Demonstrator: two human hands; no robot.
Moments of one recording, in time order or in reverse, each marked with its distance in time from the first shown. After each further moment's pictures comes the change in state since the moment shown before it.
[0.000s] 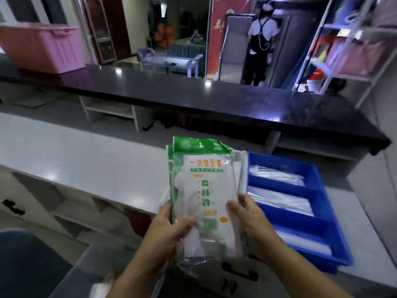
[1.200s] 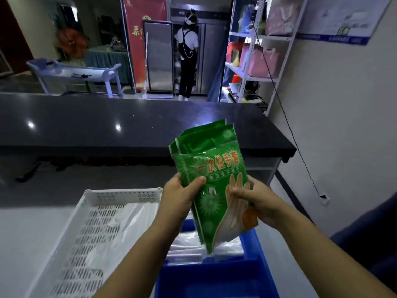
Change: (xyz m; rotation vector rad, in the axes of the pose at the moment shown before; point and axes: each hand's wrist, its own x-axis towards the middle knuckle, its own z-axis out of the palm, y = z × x) left_hand 0.232 0.000 0.263 0.167 -0.239 0.235; right_hand 0.116 -0.088 -0.270 0.046 0.148 -0.101
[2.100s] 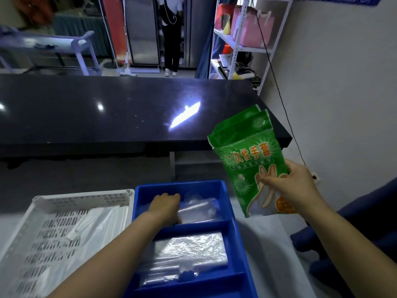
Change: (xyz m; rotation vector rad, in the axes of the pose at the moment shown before) left_hand 0.113 -0.140 0.007 1.677 -0.590 -0.077; right_hand 0.039 -0.001 -0.117 -0.470 0.511 -0.190
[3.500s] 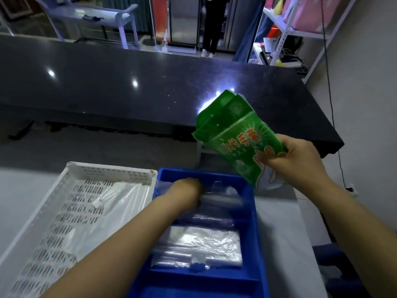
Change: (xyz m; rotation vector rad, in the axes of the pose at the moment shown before) left_hand -0.005 0.001 -0.023 -0.011 -0.052 0.046; right_hand 0.048 -0.036 0.049 -0.379 -0.190 -0.345
